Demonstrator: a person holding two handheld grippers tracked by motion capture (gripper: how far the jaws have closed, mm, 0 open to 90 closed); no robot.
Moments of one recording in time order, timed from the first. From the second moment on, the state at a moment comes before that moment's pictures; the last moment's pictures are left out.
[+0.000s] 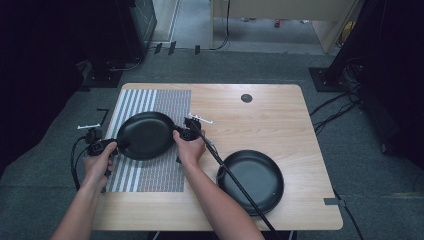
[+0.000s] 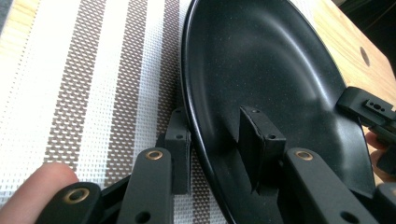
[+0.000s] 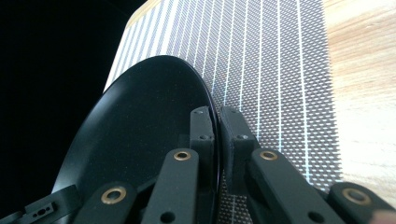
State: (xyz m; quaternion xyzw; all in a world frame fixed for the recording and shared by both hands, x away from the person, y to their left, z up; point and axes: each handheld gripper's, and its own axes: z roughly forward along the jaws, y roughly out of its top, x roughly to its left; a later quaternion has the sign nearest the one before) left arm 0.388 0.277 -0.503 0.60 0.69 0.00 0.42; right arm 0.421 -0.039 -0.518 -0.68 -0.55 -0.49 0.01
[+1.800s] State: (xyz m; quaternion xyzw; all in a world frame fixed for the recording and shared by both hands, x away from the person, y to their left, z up) left arm 0.339 0.269 -0.491 0.65 0.64 0.11 0.41; right arm 0.360 -0.134 -0.429 -0.50 -0.67 -0.54 -0.08
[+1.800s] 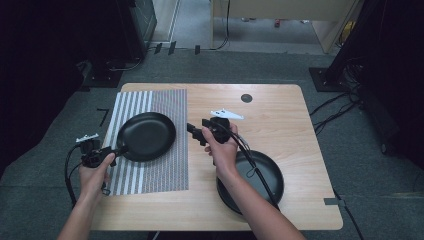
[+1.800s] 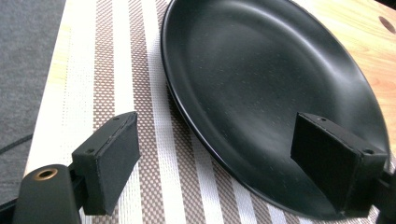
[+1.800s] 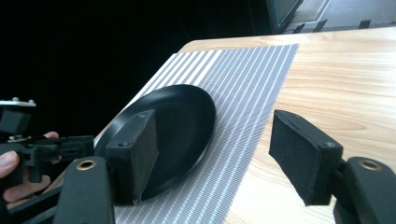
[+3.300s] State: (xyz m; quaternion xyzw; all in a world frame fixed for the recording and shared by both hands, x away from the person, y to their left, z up) left arm 0.239 0.227 -0.500 0.67 0.56 0.22 0.42; right arm 0.252 -0.341 -0.485 -0.56 -0.64 -0.49 -0.19
